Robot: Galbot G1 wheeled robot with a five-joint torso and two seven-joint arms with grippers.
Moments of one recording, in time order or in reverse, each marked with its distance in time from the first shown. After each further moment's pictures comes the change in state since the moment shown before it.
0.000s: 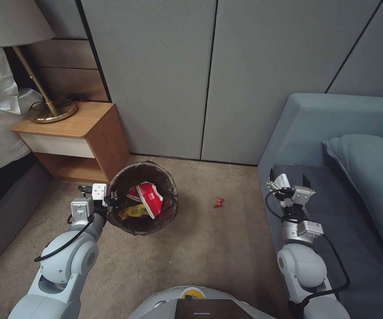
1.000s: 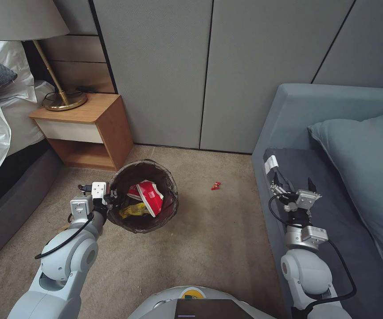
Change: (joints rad) left arm -0.012 0.005 0.002 0.000 -0.027 0.005 -0.018; right arm -0.041 0.012 0.016 0.015 -0.024 0.017 -0.001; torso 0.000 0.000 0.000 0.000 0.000
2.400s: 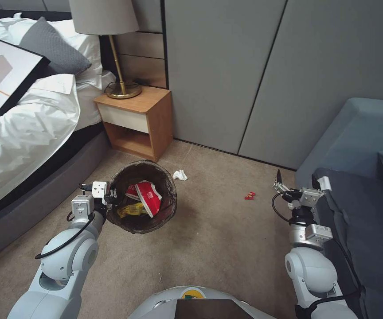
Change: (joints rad) left arm -0.006 0.000 0.000 0.007 0.059 0.000 0.030; right arm 0.010 -0.019 0.034 0.008 -0.001 -0.001 -0.014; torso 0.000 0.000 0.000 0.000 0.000
